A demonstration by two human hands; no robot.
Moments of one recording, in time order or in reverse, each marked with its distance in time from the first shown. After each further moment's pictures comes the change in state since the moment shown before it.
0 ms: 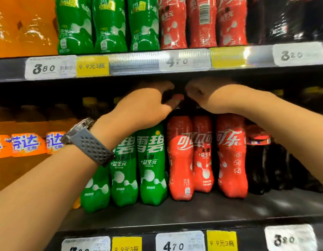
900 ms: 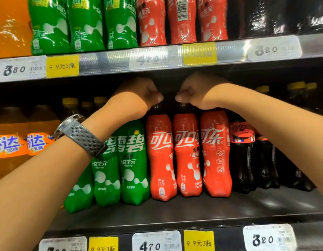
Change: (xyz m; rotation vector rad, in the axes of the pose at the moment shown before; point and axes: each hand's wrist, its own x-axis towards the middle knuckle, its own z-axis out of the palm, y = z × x) left_hand 0.027 0.017 0.013 -0.139 -0.081 -0.208; right_hand 0.007 0.037 0.011 0.146 -0.058 0.057
